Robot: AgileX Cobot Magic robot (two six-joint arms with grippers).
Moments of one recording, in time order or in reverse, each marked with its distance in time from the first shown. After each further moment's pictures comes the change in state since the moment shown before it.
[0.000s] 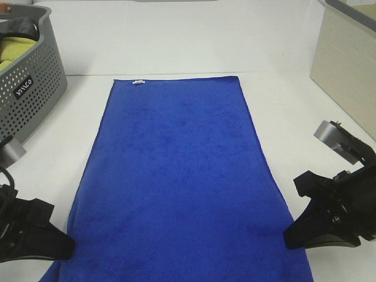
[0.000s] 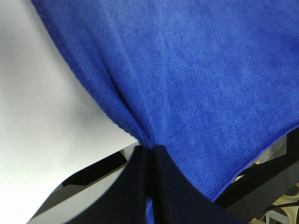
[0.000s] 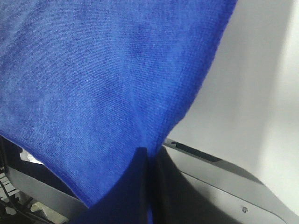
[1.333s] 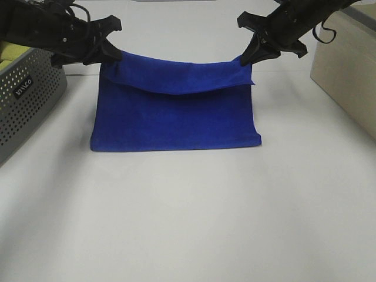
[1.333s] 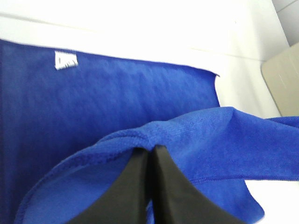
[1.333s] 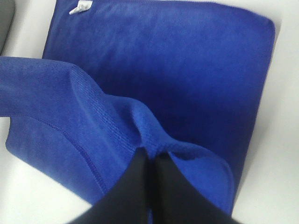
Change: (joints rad) left arm 0.047 0.694 -1.111 -0.005 -0.241 -0.105; right arm 0.000 0.843 -1.483 -0.299 0.153 0.254
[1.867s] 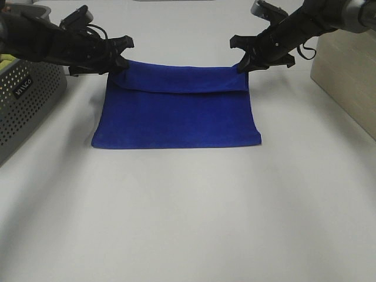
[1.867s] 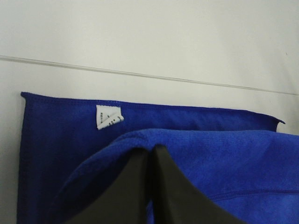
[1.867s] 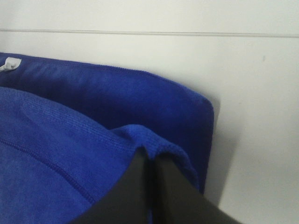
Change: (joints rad) left arm 0.000 0.304 -0.305 -0.001 -0.099 0.005; right arm 0.000 0.242 -0.214 -0.036 -0.189 0.001
